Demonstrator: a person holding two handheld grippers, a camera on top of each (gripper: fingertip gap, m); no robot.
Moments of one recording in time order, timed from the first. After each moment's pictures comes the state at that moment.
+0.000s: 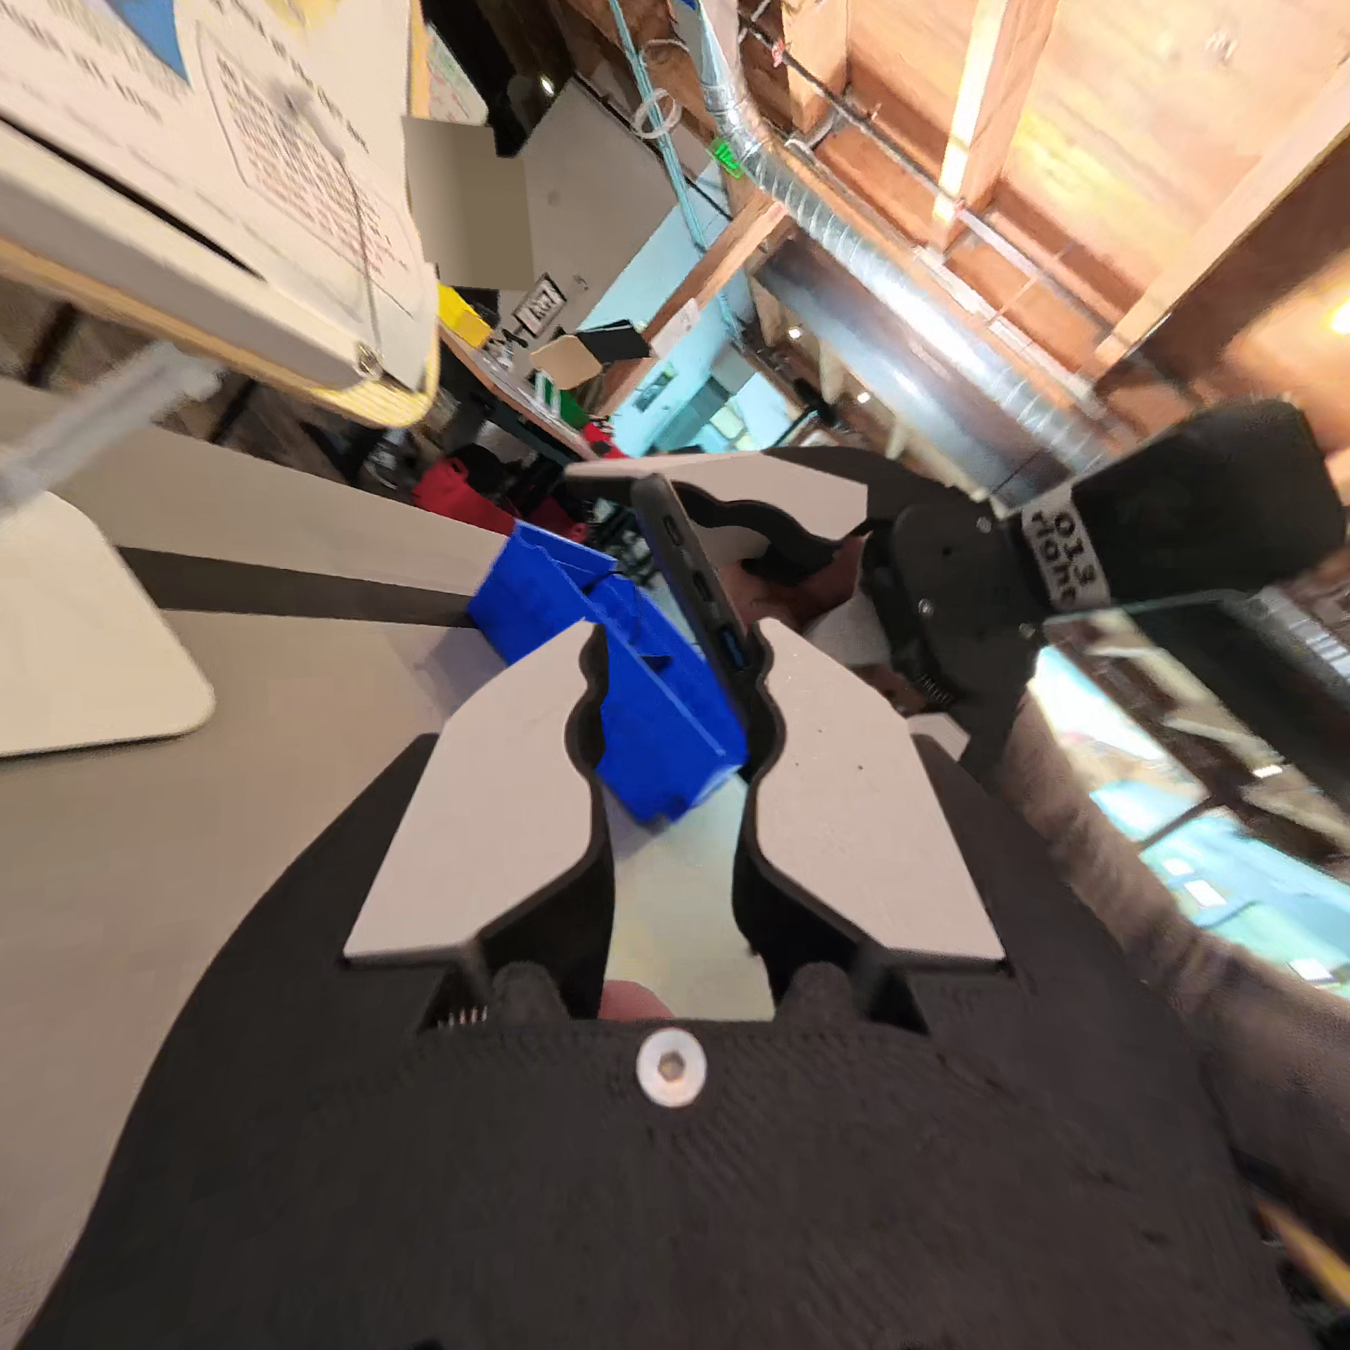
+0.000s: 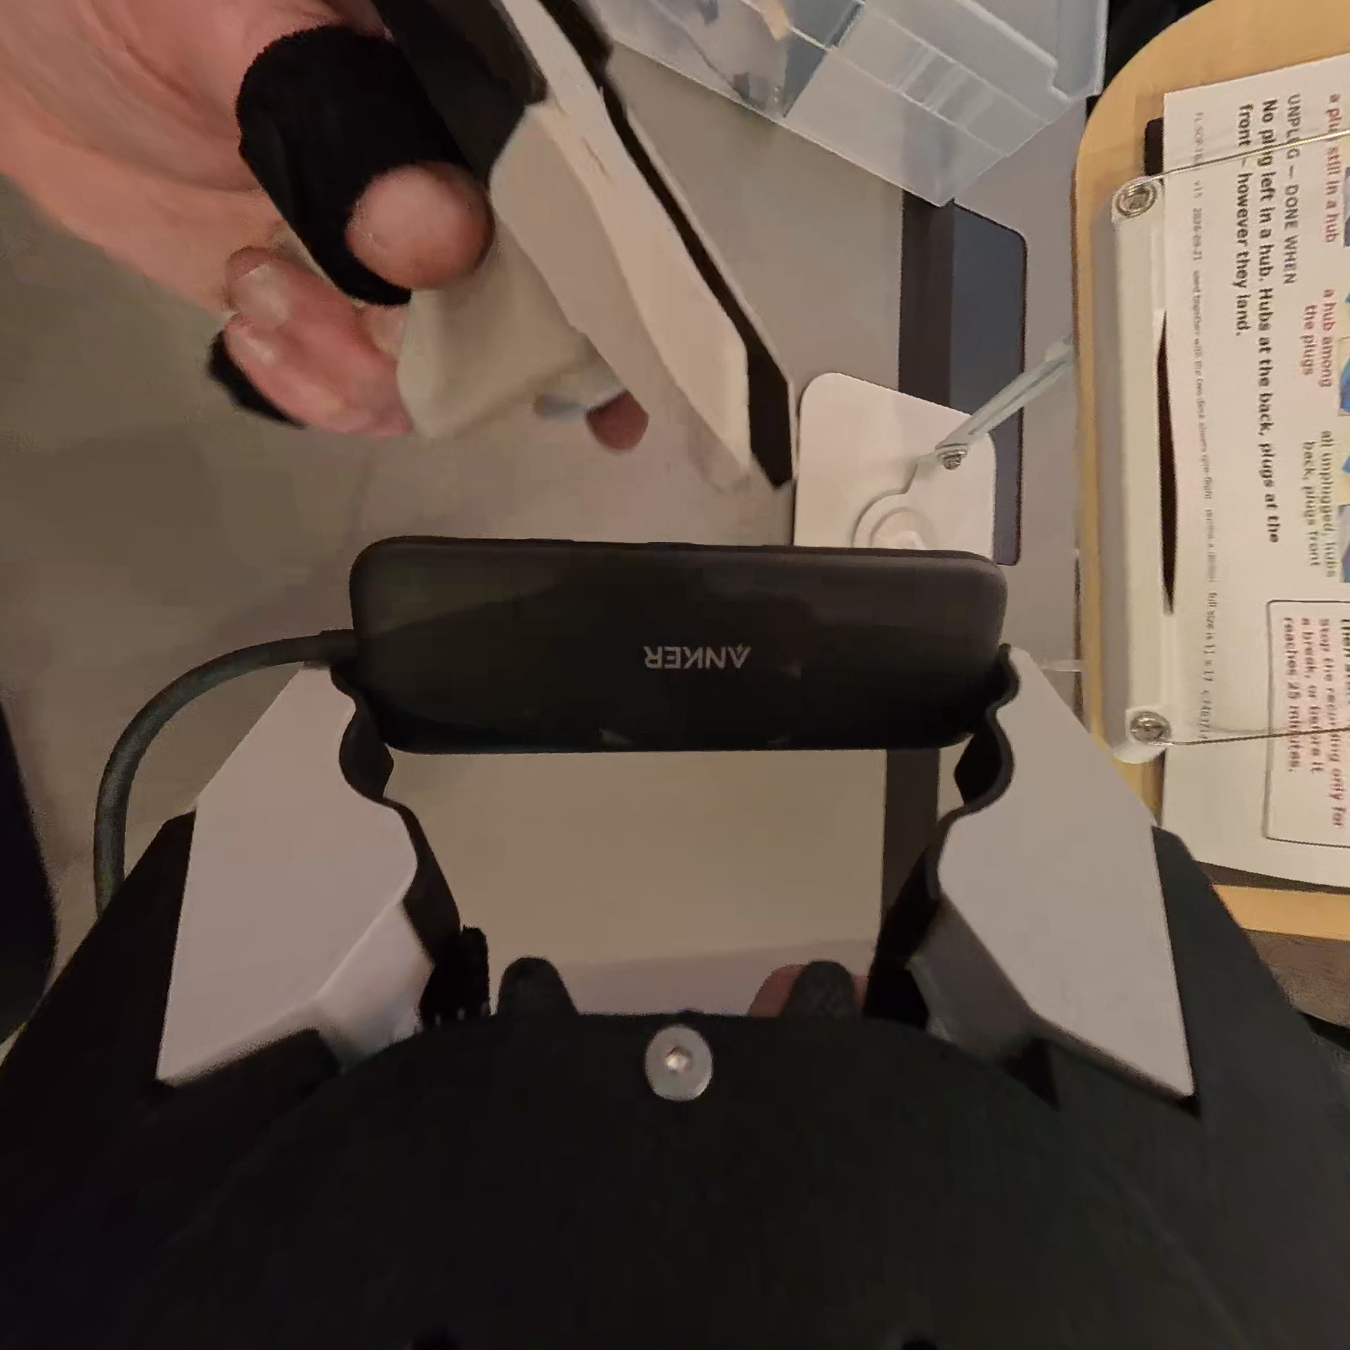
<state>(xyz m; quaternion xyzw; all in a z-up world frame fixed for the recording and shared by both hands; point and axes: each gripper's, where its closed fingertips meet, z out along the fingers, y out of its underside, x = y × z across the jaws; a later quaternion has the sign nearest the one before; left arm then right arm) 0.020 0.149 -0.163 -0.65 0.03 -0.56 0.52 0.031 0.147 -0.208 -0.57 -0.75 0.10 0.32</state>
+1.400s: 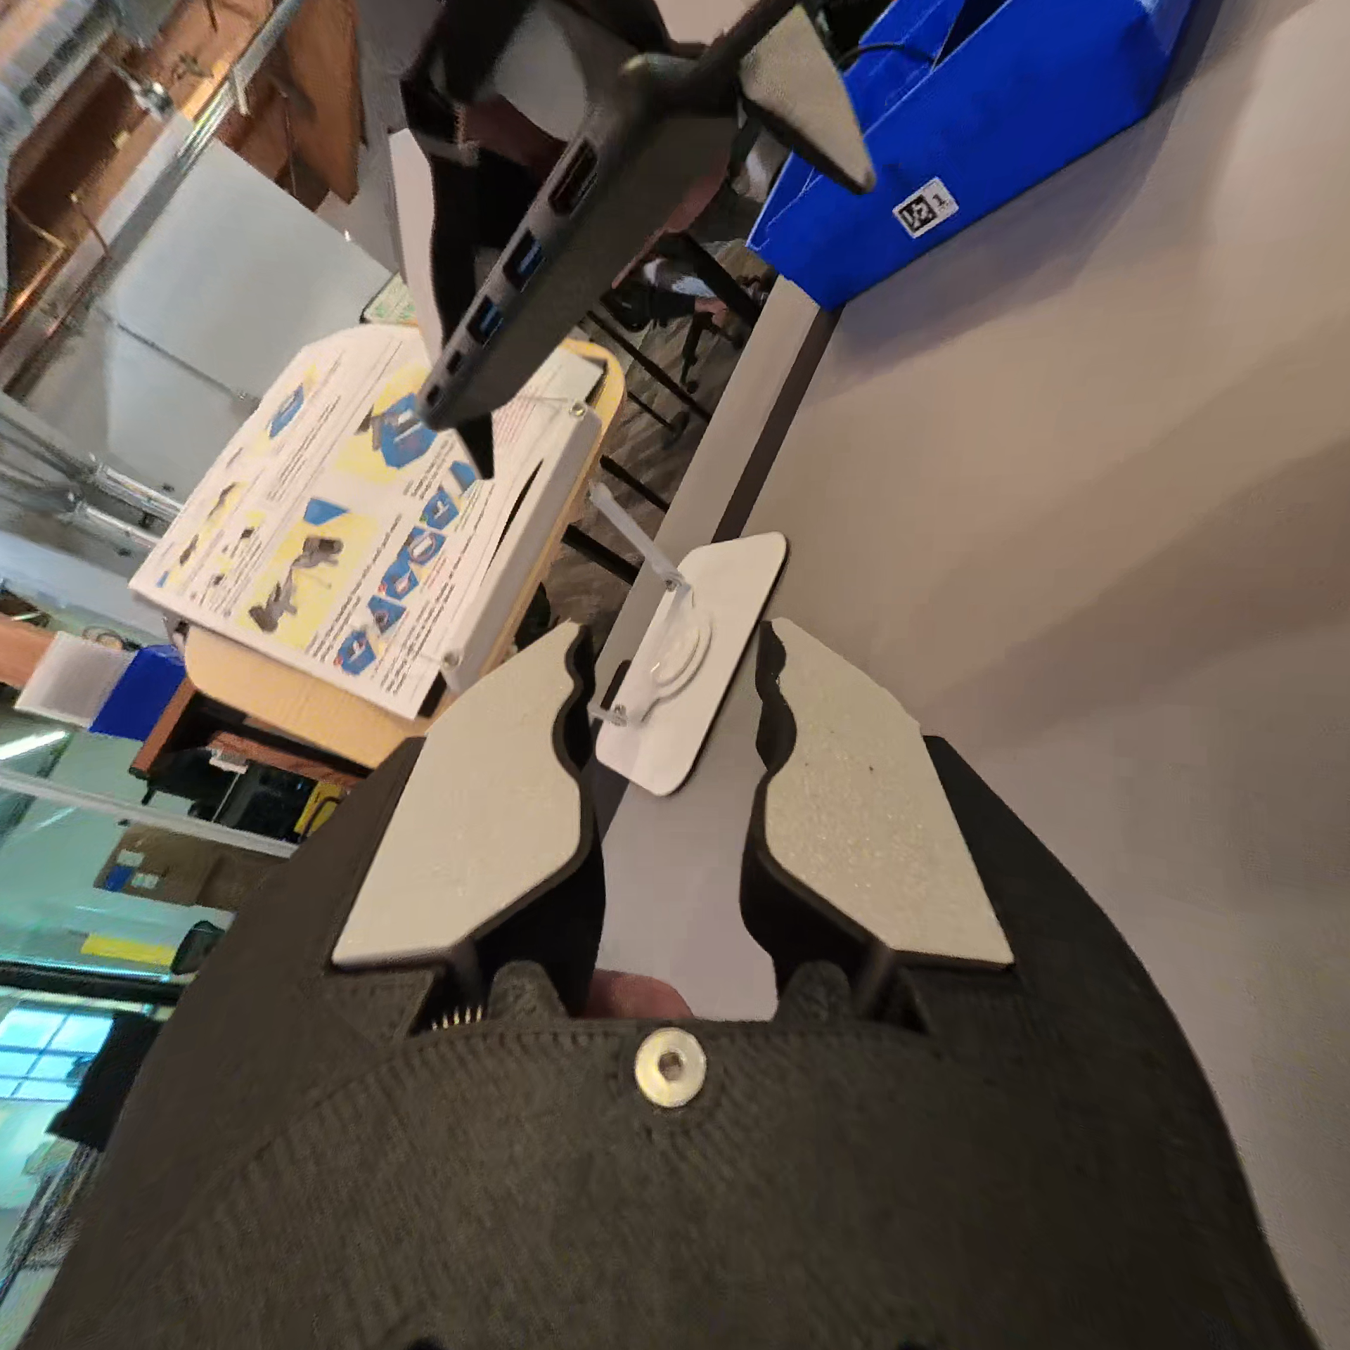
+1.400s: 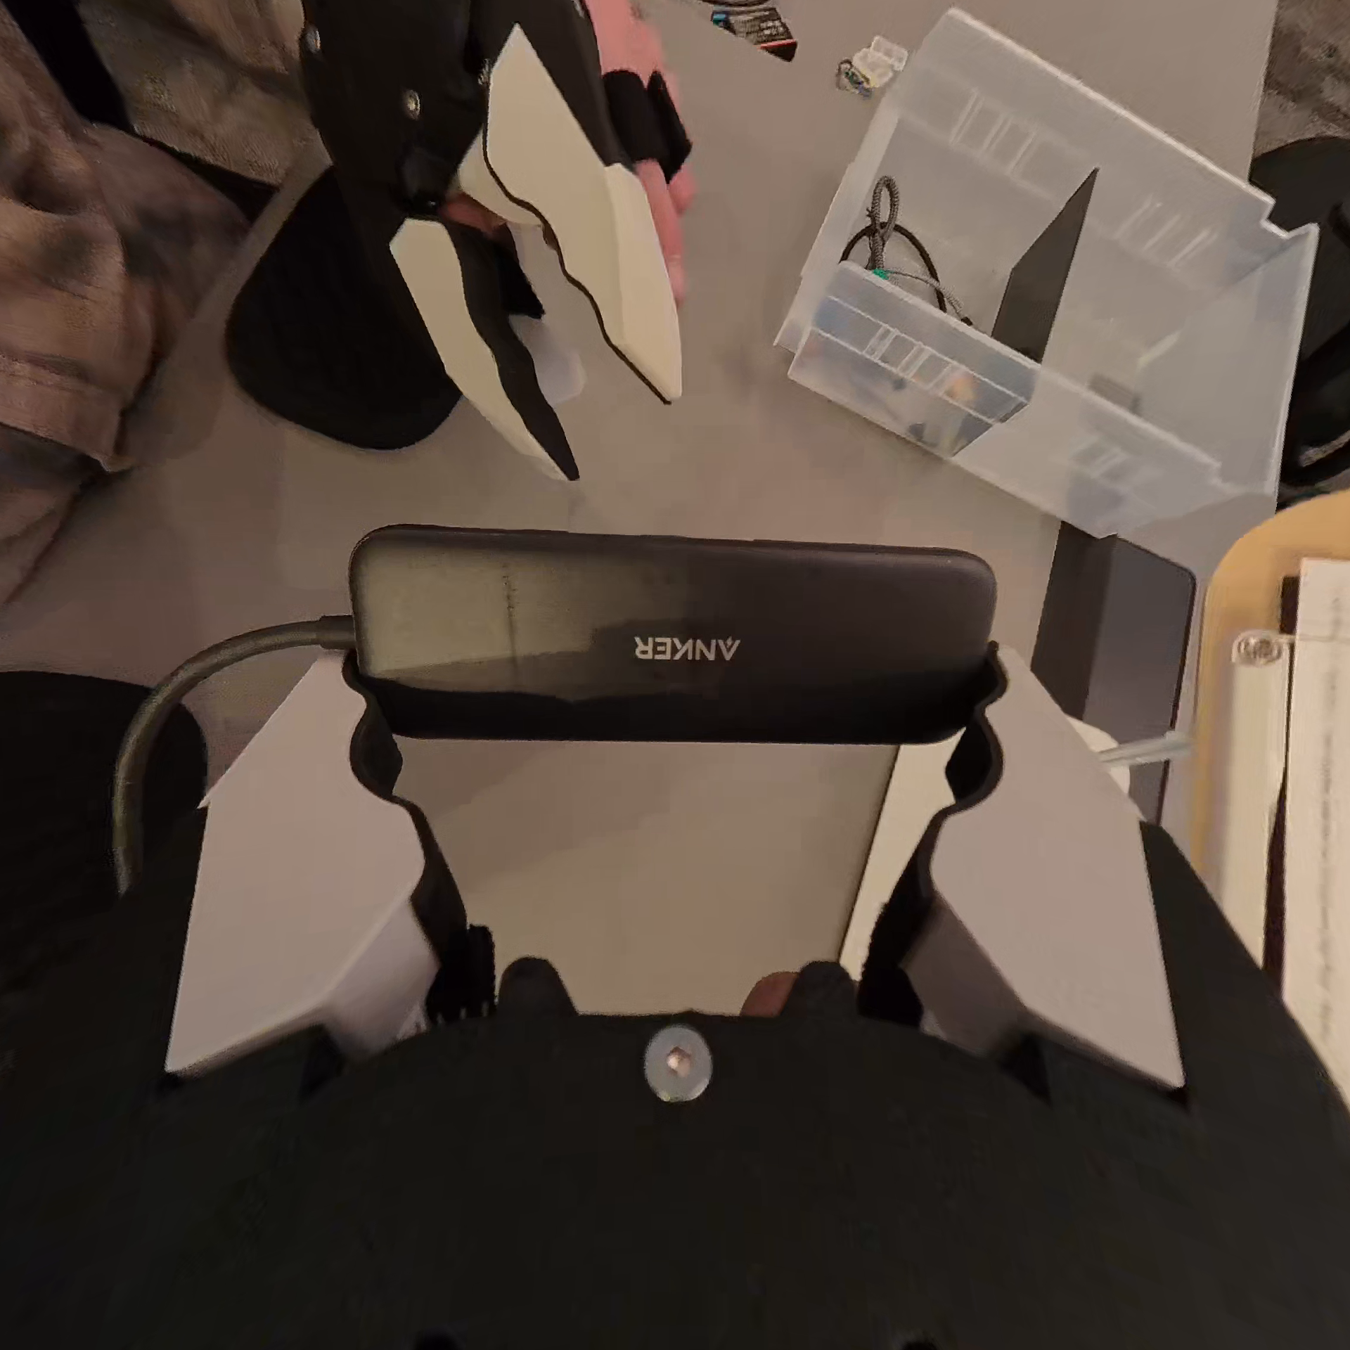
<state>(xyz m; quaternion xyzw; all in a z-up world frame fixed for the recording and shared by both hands) -0.087 0.062 -0.200 -0.57 0.51 0.10 0.64 -0.046 0.094 -0.179 -0.46 -0.81 0.27 0.26</state>
